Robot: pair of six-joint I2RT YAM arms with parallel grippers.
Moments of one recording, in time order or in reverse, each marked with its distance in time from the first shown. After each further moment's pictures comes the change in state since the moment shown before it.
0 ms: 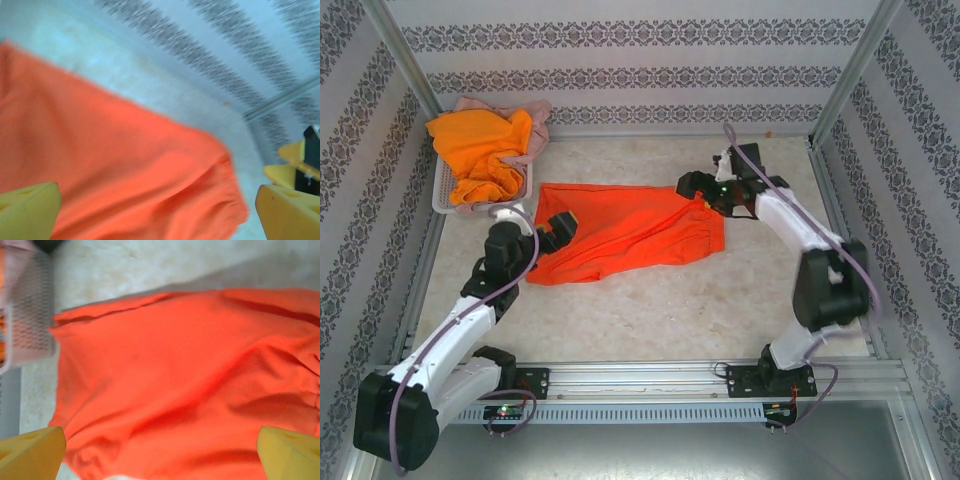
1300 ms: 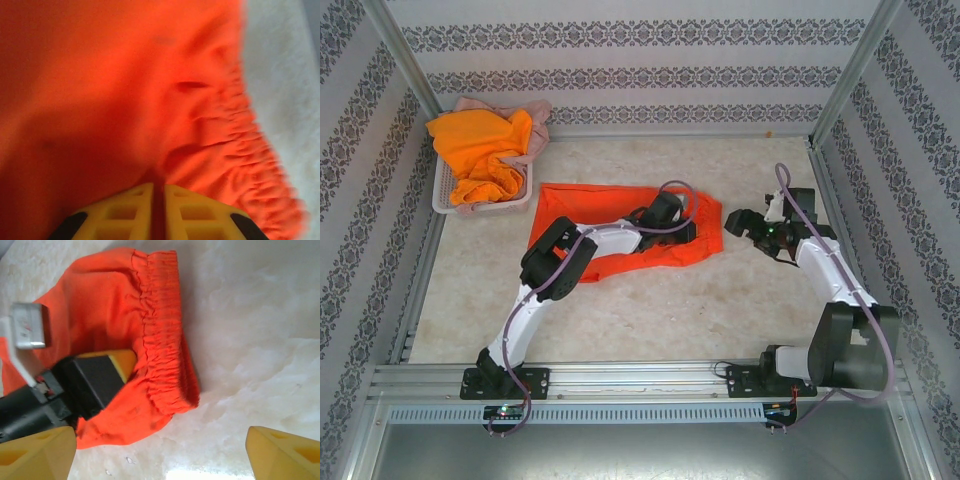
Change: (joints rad) left arm -0.455 1.388 0.987 0.006 0.098 -0.029; right arm -0.288 -0.253 -0.374 -0.030 -0.029 -0.087
